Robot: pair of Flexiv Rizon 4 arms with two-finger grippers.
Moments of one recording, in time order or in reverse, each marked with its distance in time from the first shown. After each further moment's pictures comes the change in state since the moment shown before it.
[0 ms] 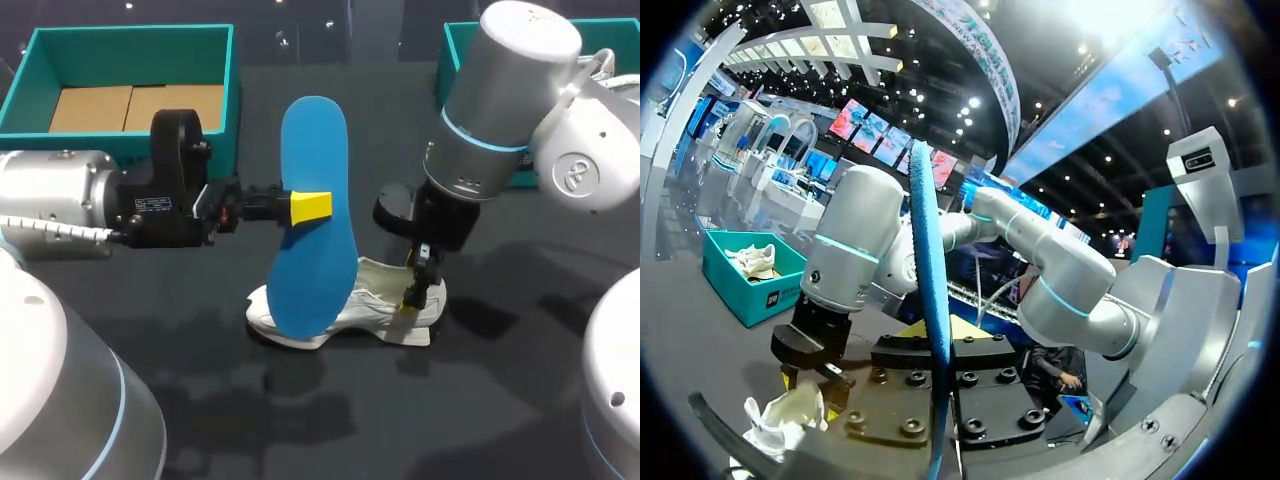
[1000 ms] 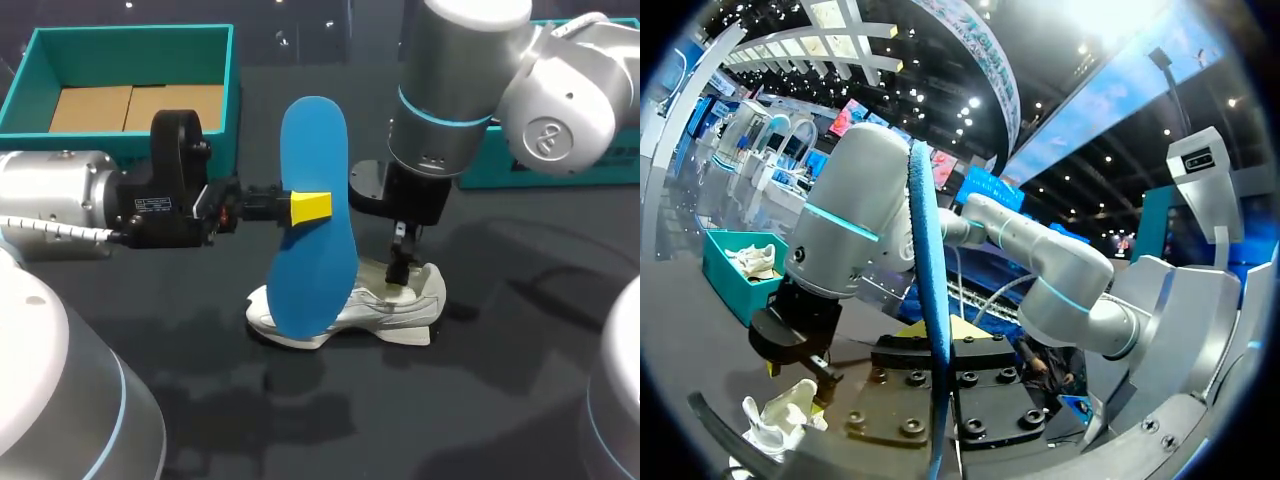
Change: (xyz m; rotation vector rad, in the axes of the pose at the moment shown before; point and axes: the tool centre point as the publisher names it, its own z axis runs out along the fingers) left arm 0.000 0.000 0.000 0.000 0.000 0.000; right arm -0.015 0.030 -0.028 0.080 -0.102 -0.043
